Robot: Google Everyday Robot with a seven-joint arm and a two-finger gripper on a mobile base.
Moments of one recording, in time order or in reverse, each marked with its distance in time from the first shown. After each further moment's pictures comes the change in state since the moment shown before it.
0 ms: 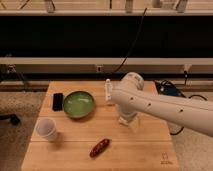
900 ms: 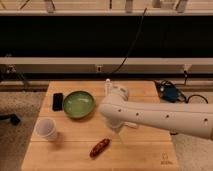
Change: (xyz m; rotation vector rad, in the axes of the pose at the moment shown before) arm -0.086 -0.007 0.032 0.022 -0.080 -0.202
